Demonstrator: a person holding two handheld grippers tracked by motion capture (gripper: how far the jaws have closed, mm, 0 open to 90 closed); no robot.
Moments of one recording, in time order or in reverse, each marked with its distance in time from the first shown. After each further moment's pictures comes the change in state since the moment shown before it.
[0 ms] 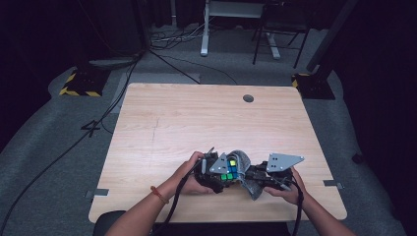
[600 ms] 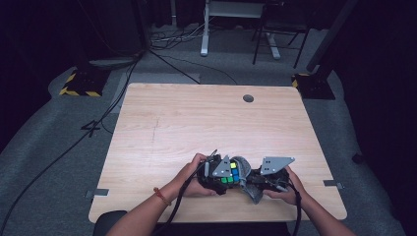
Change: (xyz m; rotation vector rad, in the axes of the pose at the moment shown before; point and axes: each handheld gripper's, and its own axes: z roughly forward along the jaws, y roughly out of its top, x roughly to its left) left arm -0.005 0.007 -0.001 -0.040 -0.003 0.002; right arm -0.002 -0.017 0.016 0.168 0.023 -0.018
